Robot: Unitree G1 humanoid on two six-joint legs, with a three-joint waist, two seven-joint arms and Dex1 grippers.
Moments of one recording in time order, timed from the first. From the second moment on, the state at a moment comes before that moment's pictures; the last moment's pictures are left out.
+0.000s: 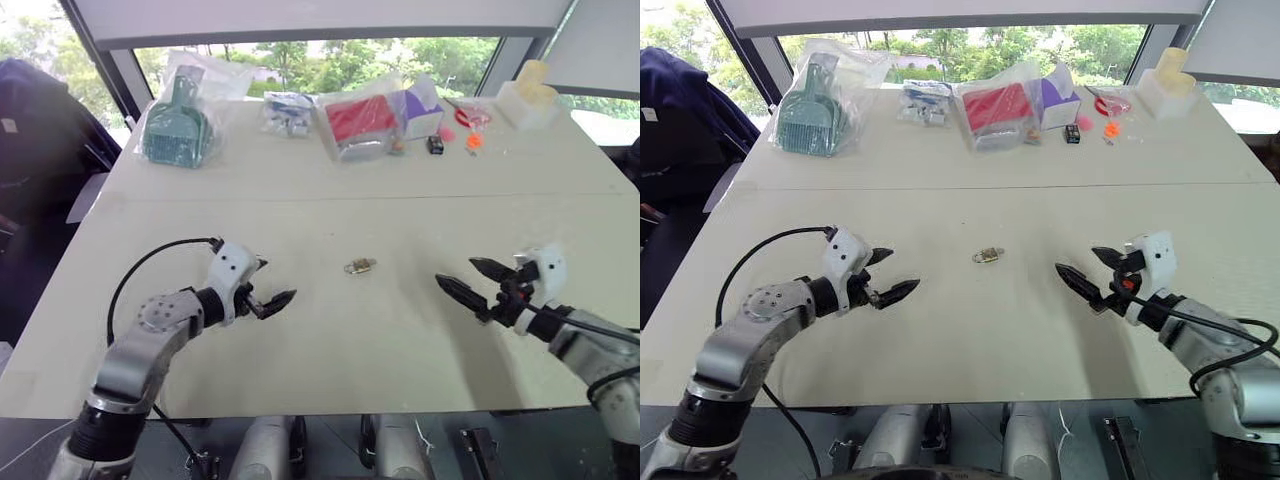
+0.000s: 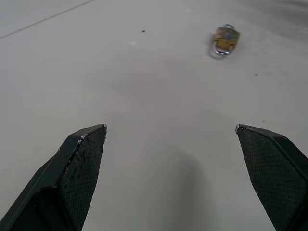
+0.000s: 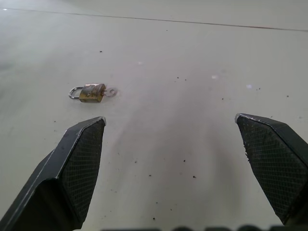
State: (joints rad) left arm -0.17 0.54 -0.04 -0.41 -0.34 0.70 -0.68; right arm 0.03 -0.69 -0.36 -0.38 0.68 0.68 0.61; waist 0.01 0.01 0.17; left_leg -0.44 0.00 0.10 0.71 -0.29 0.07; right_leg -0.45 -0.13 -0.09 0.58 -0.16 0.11
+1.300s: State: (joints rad) left arm -0.69 0.70 -0.22 0.03 -0.26 0.59 -0.96; right arm -0.01 -0.65 -0.28 -0.37 0.65 0.74 0.55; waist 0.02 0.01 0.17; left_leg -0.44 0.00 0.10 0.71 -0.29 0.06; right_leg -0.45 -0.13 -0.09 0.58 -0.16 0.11
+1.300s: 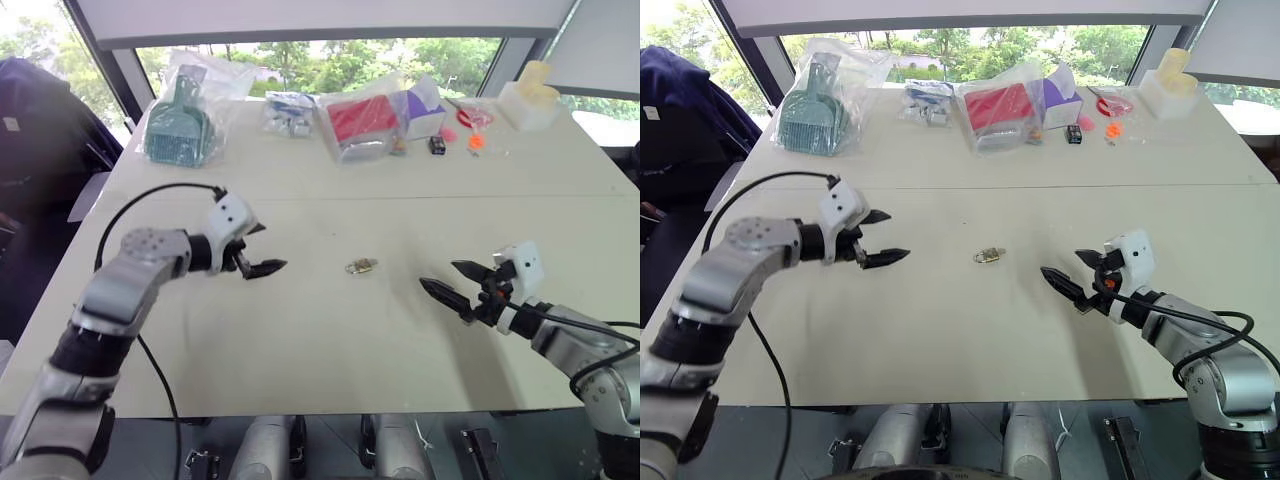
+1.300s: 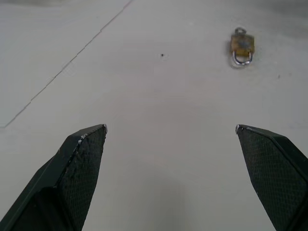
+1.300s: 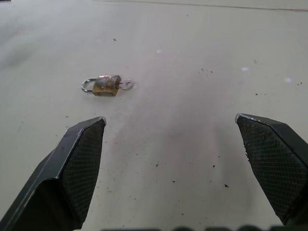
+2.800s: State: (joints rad) left arm -1.02 0.15 -0.44 0.66 0.14 0.43 -1.06; right arm -0.01 -0.55 -0.32 -0.56 0.65 0.80 0.31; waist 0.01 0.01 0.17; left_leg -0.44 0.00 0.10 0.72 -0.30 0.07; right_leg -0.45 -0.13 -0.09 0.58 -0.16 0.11
